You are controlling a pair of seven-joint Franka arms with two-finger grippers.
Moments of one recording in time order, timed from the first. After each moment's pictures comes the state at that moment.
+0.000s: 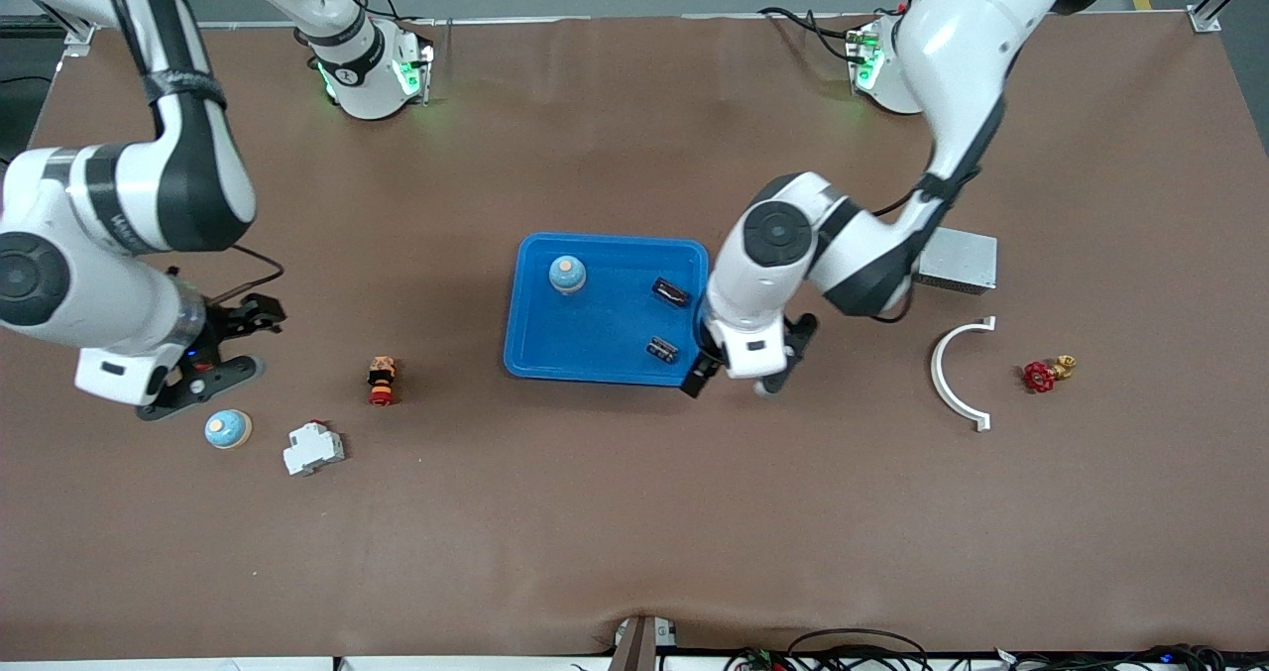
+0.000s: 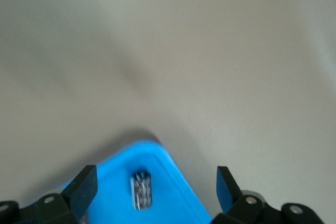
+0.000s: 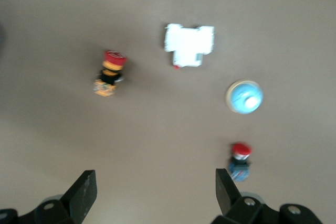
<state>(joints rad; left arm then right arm) -0.21 0.60 -0.43 -1.54 0.29 2.23 -1.65 0.00 0.34 0.03 -1.62 -0.14 1.85 -0.48</state>
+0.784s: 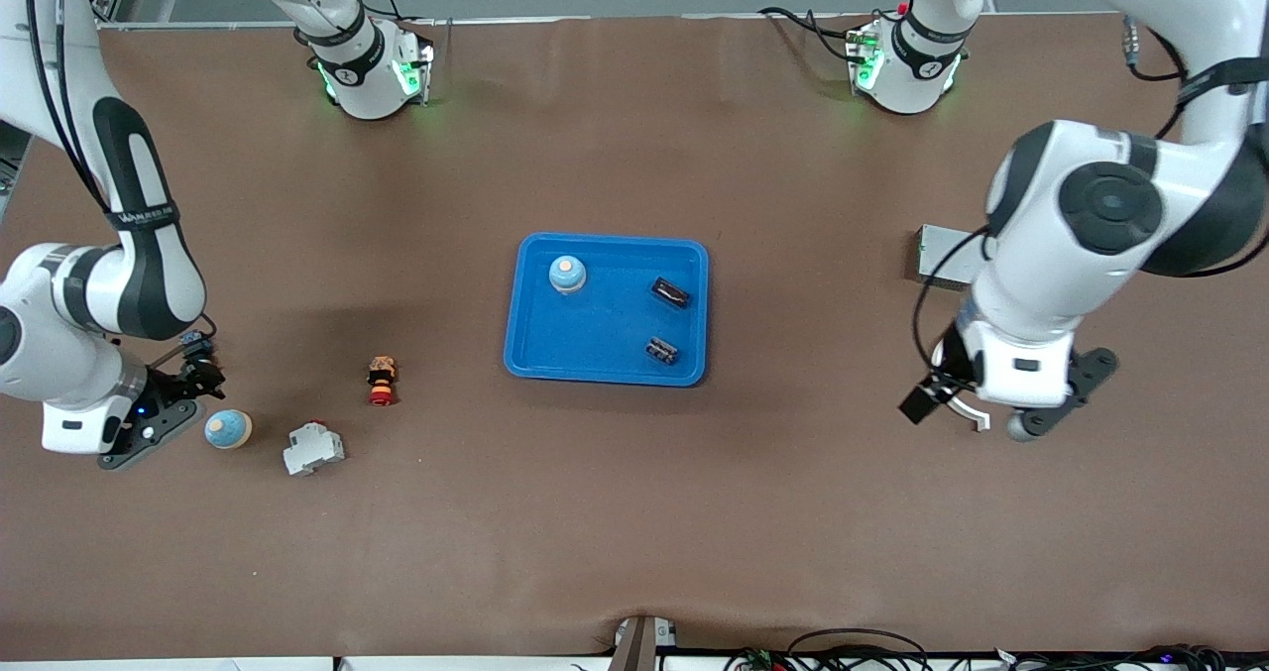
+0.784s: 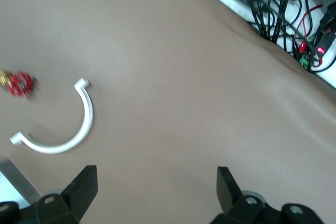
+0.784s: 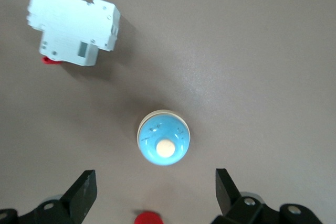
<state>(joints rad) 0.09 0.40 -0.43 -1.48 0.29 2.00 -0.99 -0.21 0.59 0.03 -1.67 -0.14 2.30 -0.83</state>
